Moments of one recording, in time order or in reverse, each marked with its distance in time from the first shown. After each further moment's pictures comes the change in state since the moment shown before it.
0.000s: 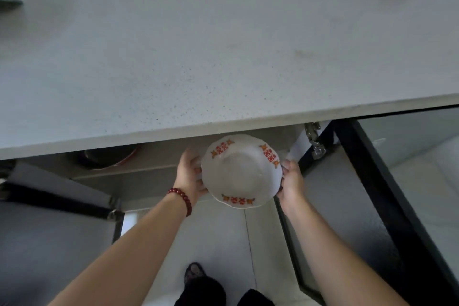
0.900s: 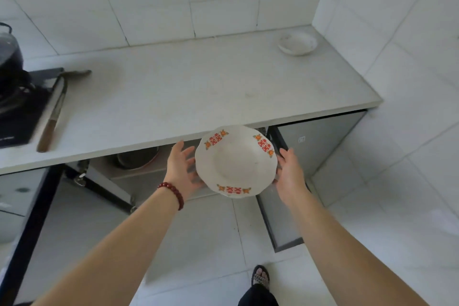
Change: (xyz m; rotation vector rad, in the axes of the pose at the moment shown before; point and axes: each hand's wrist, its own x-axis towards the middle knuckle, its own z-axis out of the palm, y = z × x) left_hand -0.345 0.068 0.021 -0.060 -0.021 0.049; right_hand -0.304 -0.118 -0.080 0.100 -0.071 -0.121
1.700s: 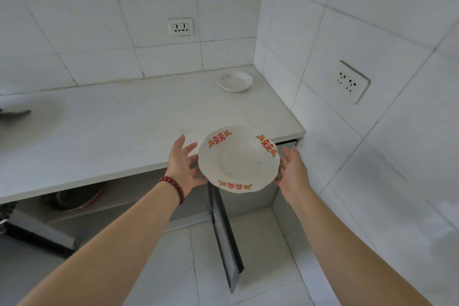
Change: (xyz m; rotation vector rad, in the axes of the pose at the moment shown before) left_hand -0.035 -0.048 0.236 0.029 -0.201 0.113; right_hand 0.036 -0.166 -0.185 0.093 0.046 -0.132
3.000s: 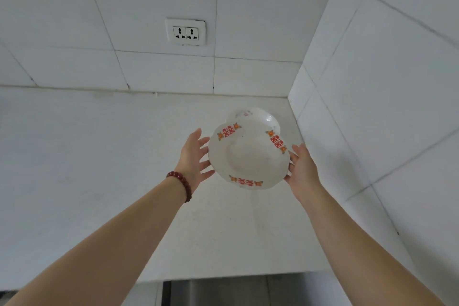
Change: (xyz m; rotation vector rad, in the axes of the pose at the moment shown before) left_hand 0.343 0.138 0.144 0.016 0.068 0.039; right_hand 0.405 -0.137 0.148 -0.203 -0.100 0.052
